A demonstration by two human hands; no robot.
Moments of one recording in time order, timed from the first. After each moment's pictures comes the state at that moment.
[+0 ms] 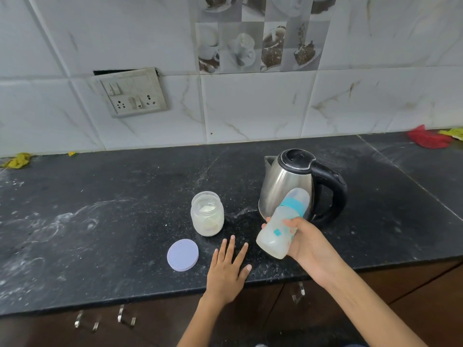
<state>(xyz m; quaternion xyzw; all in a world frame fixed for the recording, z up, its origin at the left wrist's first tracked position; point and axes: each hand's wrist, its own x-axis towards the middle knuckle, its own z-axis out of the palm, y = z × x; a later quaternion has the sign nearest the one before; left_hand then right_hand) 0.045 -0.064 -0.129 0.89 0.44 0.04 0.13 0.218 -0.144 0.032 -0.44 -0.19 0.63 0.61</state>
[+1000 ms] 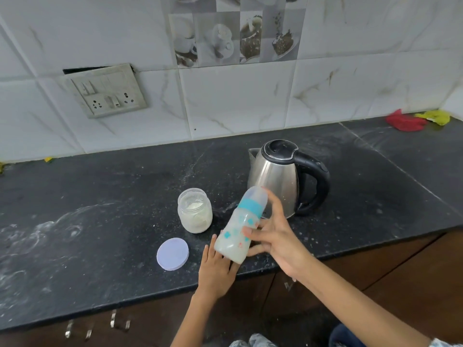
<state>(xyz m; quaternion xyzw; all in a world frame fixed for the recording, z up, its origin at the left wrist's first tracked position) 0.044 -0.065 -0.130 0.87 0.45 0.08 0.17 0.198 -0.133 0.018 -0.46 -0.32 0.57 0.60</state>
